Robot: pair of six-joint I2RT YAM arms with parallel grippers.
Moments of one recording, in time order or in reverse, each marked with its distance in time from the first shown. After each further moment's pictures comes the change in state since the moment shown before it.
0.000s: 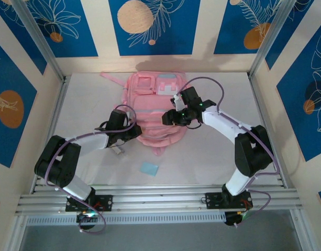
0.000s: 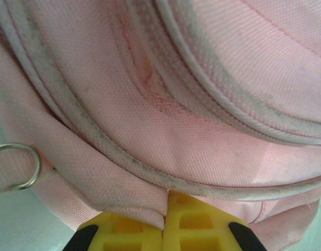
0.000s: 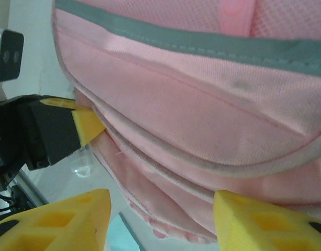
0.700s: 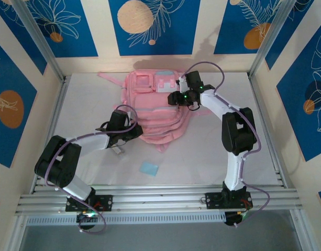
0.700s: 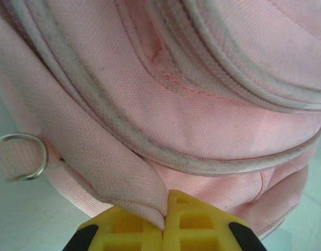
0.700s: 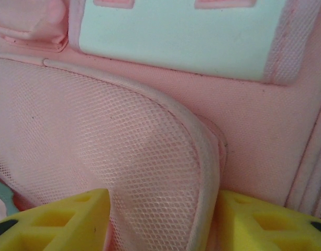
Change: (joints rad) left arm -0.006 0.000 -0.003 0.018 -0.011 0.005; right arm -0.131 0.328 0.337 0.065 0.102 -0.145
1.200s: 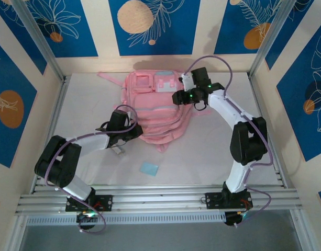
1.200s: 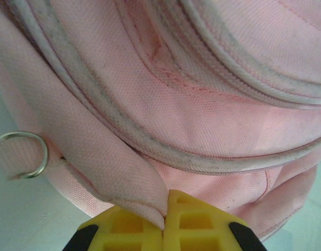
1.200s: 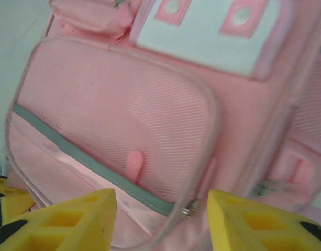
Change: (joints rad) left arm 0.000 0.000 0.000 0.000 -0.004 0.003; right arm -0.019 -0.168 -0.045 -0.093 0.013 -0.149
